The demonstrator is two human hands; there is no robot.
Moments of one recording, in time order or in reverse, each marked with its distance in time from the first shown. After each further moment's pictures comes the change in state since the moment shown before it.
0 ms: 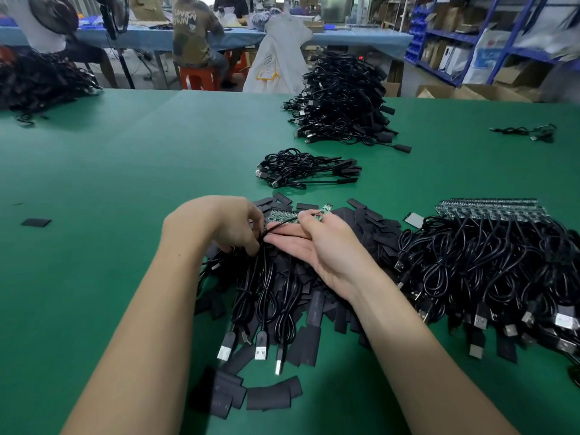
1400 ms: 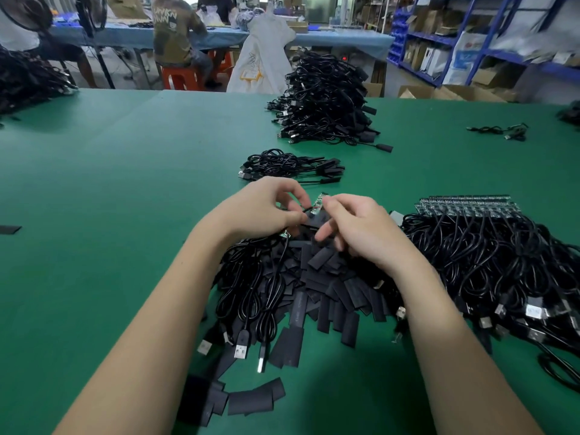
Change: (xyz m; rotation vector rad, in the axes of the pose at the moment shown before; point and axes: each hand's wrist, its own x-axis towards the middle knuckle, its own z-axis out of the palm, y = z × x) left_hand 0.004 0.049 0.019 -0.430 0.277 0.437; right_hand -0.012 -0.051 -0.058 -1.051 0.175 -0.224
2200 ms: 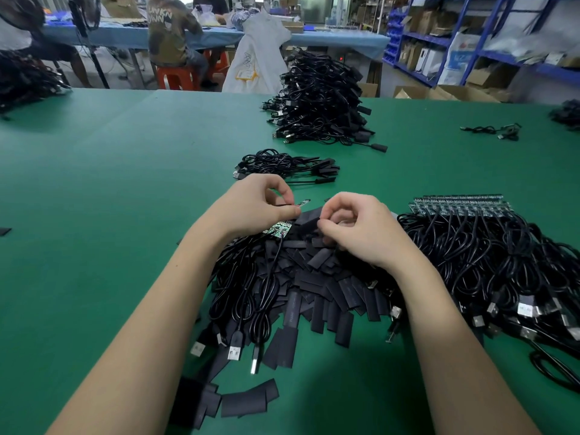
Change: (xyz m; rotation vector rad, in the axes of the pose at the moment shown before) left_hand 0.007 -0.007 0.002 0.016 0.150 -0.062; right_hand -0.004 0.008 -0.009 -0.108 0.077 -0.145
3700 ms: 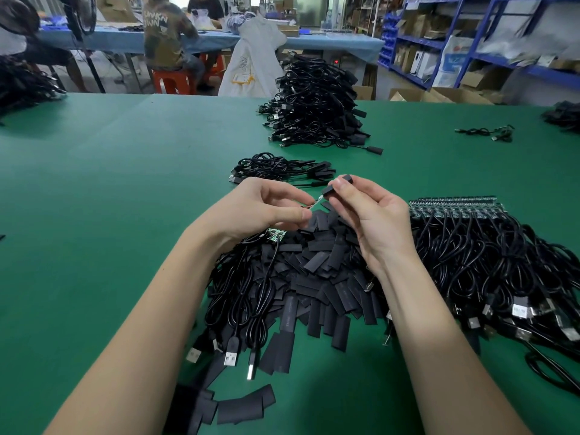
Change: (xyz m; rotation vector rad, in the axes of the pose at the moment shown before) left_hand -0.007 0.013 0.002 -0.511 -0.186 -0.003; right_hand 0.006 -0.006 0.004 1.138 0.320 0.150
